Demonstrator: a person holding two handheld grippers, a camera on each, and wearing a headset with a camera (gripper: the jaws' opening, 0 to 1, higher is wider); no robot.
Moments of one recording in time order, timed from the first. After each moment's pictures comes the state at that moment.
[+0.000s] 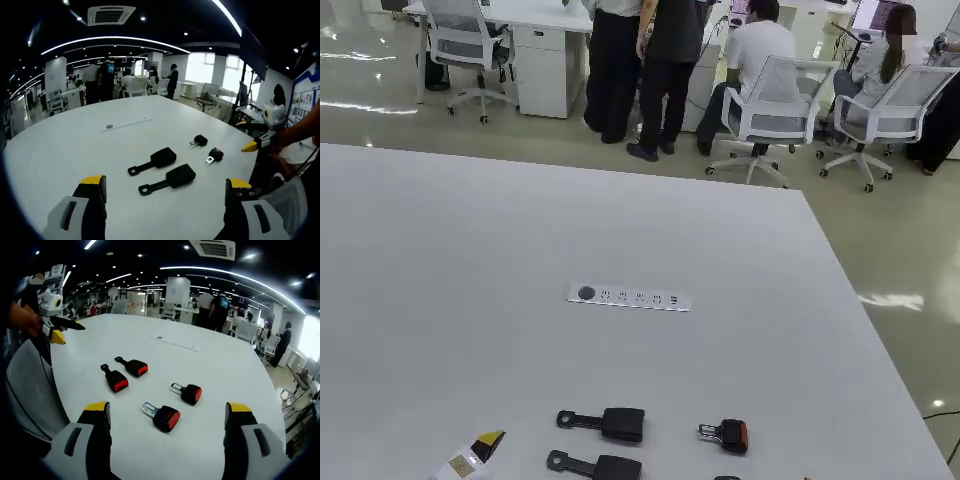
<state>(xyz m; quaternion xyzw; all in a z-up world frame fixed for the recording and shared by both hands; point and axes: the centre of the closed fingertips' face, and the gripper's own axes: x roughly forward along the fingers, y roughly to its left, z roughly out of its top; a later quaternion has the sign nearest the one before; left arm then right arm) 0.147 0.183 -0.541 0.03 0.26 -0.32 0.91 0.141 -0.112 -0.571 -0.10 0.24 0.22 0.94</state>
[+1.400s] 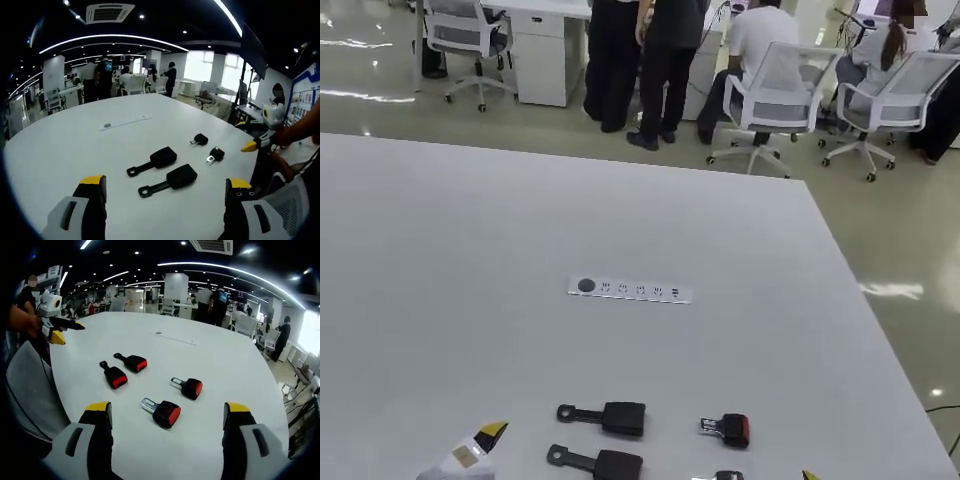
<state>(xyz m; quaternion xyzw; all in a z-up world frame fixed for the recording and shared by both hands) 0.158 0.182 -0.549 0.03 0.26 -0.33 0.91 0.146 -0.112 -0.578 -0.09 0.25 0.22 0.94</state>
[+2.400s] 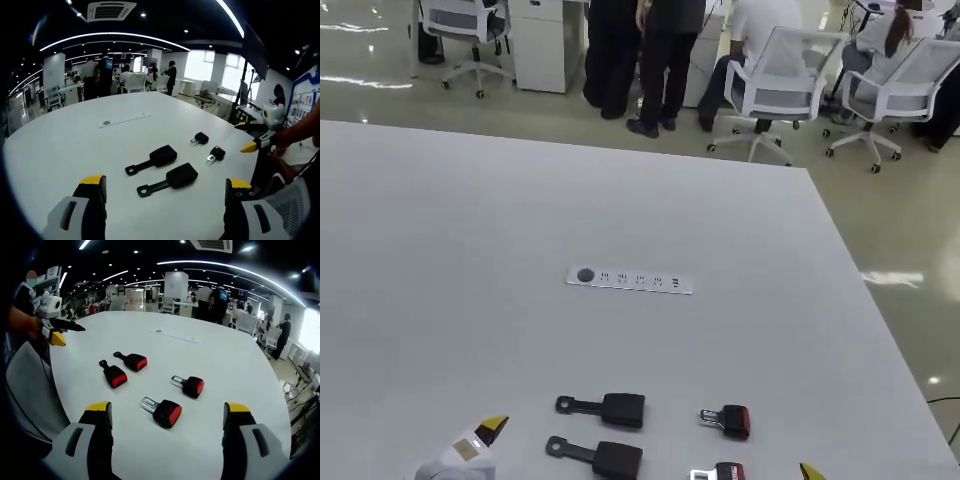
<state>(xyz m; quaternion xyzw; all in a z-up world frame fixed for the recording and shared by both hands) 0.163 0.184 -0.564 0.02 0.27 -0.33 0.91 0.151 -0.111 -0.587 -0.09 0.26 0.22 0.93</state>
